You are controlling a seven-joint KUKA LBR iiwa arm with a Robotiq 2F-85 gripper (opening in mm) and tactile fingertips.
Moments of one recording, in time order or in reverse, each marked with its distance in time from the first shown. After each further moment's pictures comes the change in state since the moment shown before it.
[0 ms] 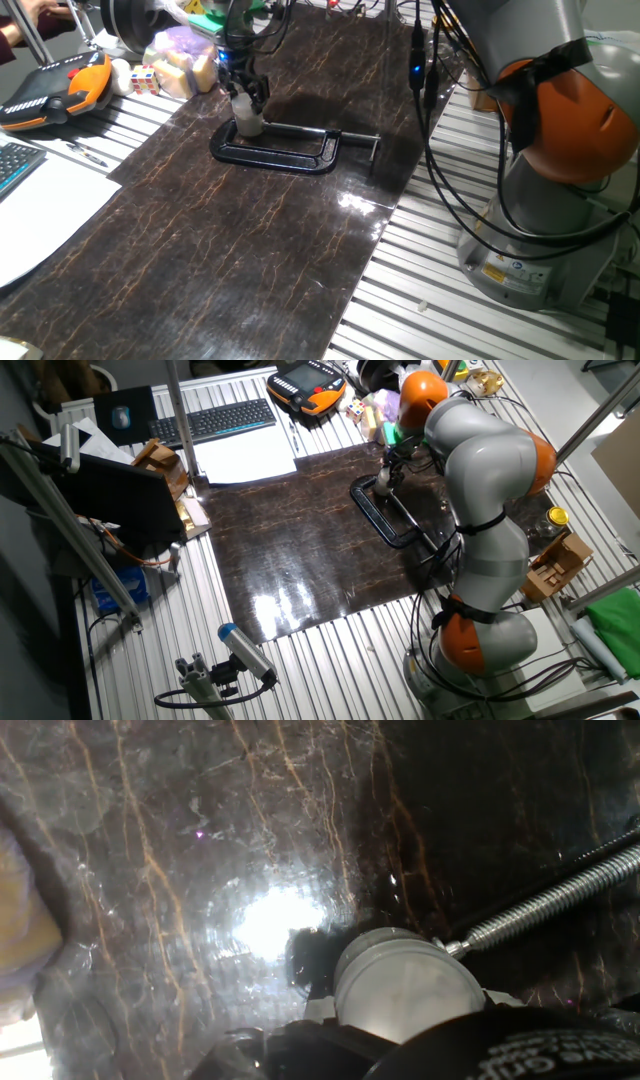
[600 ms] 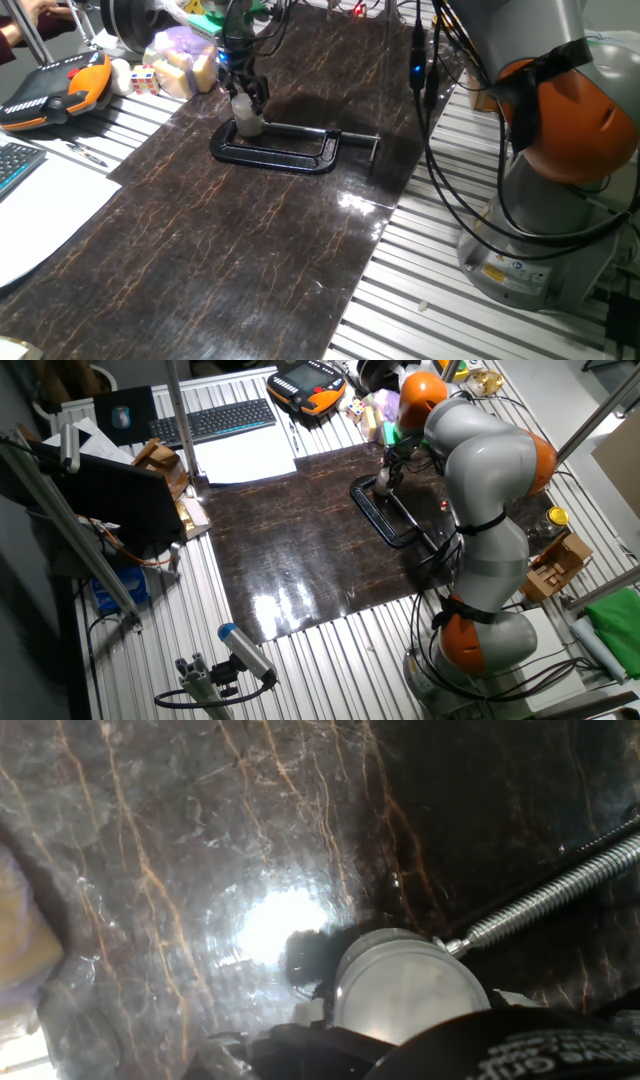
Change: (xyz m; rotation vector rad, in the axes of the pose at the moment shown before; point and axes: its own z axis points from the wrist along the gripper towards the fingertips) arm 0.000 0.001 0.000 -0.014 -0.006 0.030
